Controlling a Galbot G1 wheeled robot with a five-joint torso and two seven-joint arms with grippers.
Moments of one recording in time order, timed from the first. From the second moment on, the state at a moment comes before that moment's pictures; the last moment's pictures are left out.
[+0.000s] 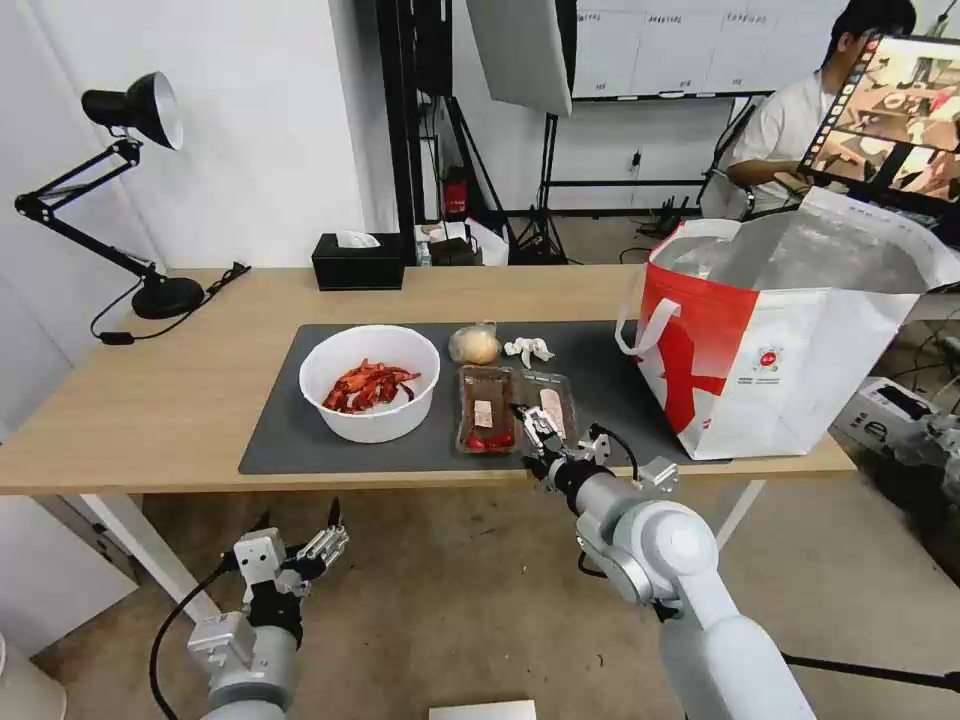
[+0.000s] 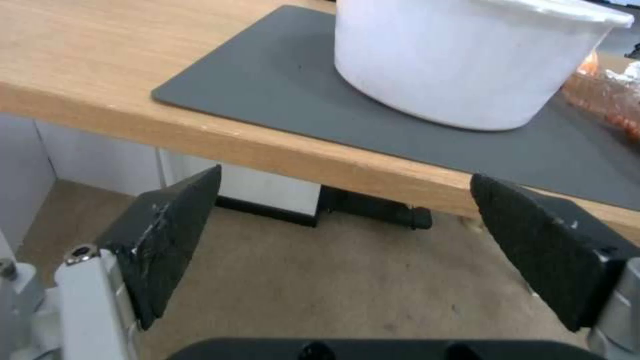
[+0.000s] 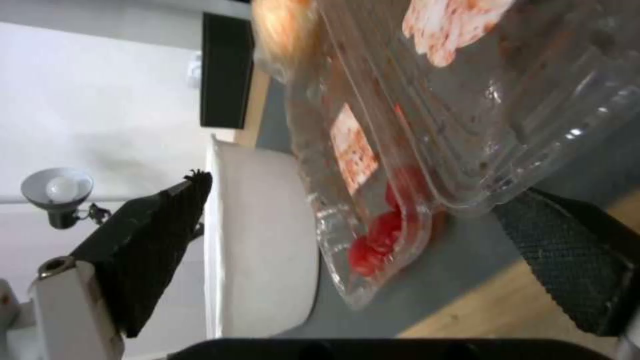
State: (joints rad) left arm 1.74 -1.59 -0.60 -2.22 -0.20 0.17 -0.08; right arm -1.12 1.36 0.25 2.03 1.65 -0.20 0.68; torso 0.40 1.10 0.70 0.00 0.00
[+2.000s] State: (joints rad) left arm 1.75 -1.54 -0.60 -2.23 -0.18 0.15 -0.08; right arm -0.86 1.32 0.14 1.92 1.36 -0.38 0.41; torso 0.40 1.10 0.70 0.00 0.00
